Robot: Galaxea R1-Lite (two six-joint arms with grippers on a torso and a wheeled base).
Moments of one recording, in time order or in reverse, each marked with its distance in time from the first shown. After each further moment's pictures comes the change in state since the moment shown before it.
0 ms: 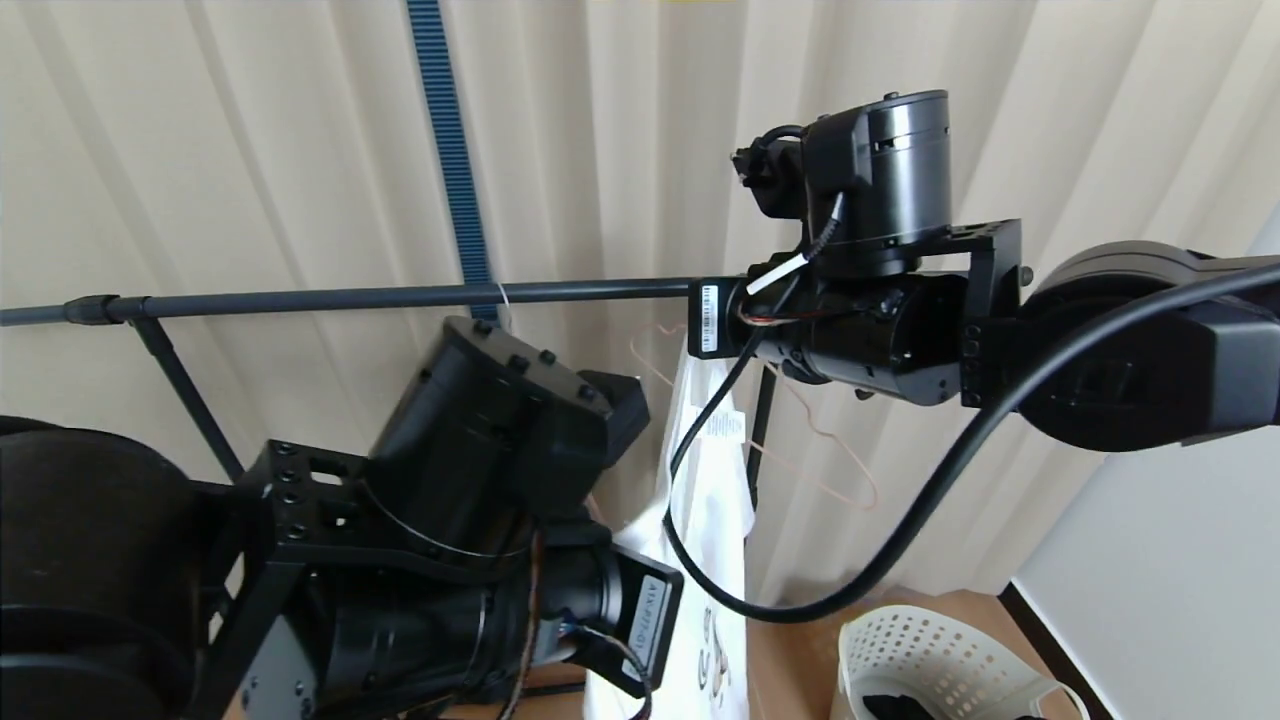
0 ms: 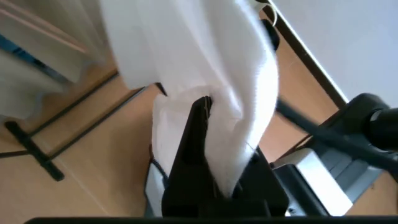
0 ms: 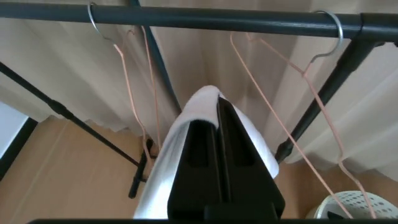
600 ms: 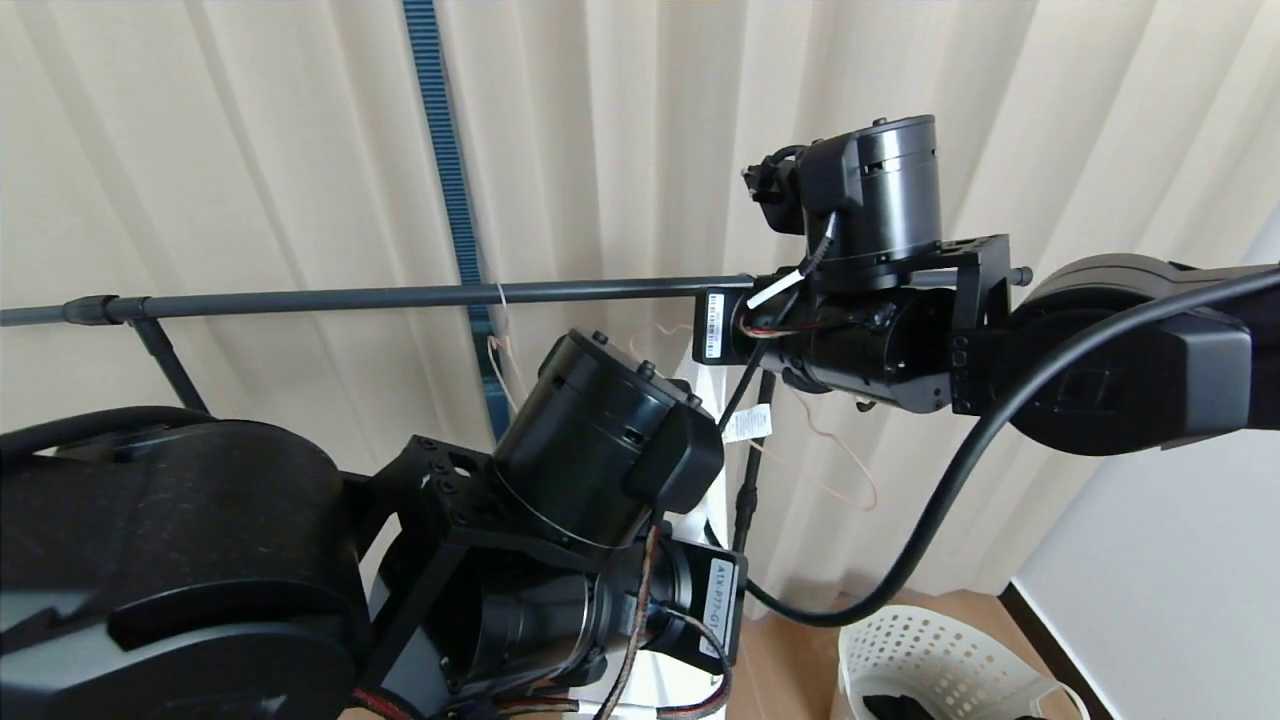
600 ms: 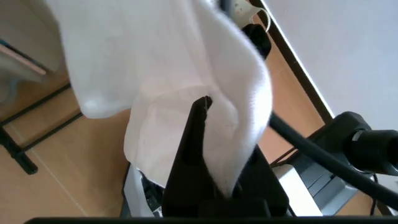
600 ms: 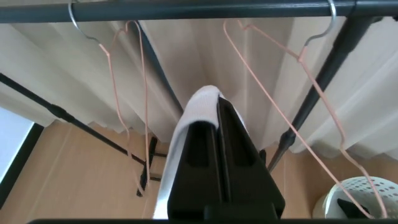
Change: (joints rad) left arm -0.023 0.103 -0.083 0.003 0.019 -0.110; right arm -0.018 -0.003 0.034 0.000 0.000 0.070
